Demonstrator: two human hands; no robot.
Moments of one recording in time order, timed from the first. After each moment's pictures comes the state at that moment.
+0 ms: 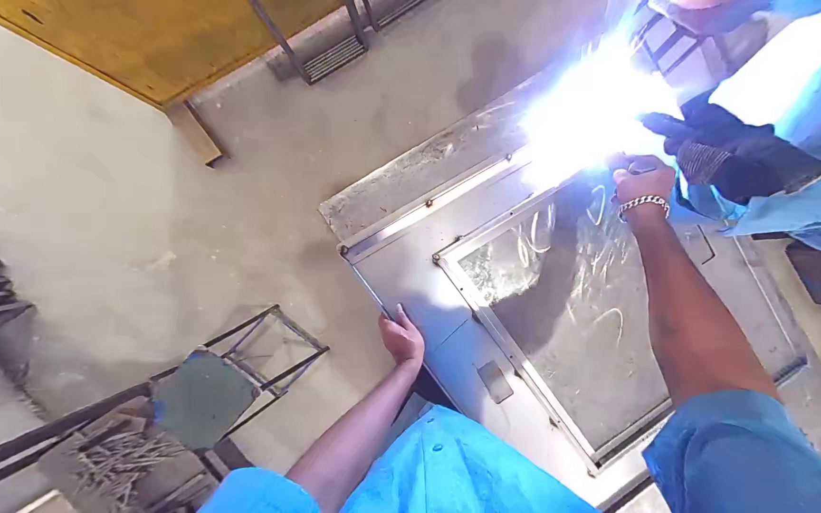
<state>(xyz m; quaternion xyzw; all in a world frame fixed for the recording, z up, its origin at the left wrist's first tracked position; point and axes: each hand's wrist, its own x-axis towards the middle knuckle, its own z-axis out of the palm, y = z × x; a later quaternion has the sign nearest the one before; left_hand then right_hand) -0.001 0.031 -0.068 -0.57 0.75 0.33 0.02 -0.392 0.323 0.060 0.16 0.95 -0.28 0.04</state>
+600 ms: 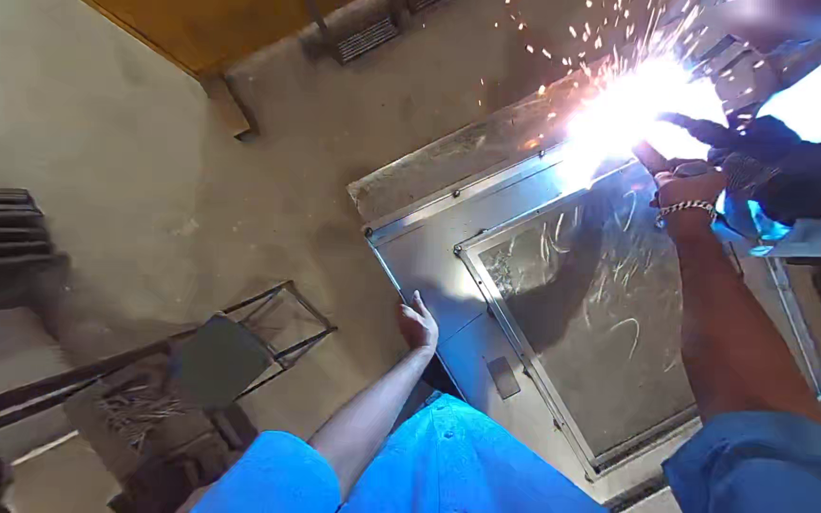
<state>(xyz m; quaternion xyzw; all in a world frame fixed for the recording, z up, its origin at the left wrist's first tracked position) -0.002 0.030 -0.059 -0.57 0.75 0.33 0.05 -0.395 0.319 0.068 0.12 0.96 -0.24 0.06</state>
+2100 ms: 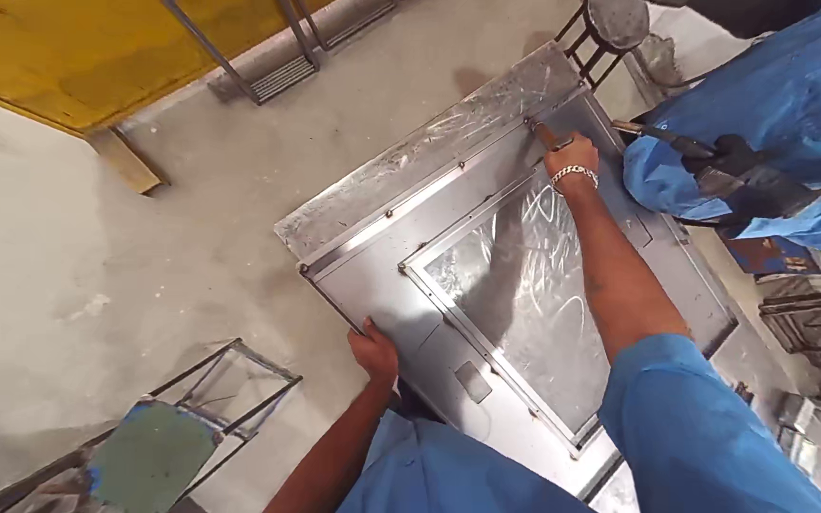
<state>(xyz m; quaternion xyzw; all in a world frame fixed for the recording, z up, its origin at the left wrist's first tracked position) 0.003 0.032 -0.068 -0.56 0.74 0.36 -0.01 -0.416 0.279 0.092 0.15 0.98 -0.10 0.09</state>
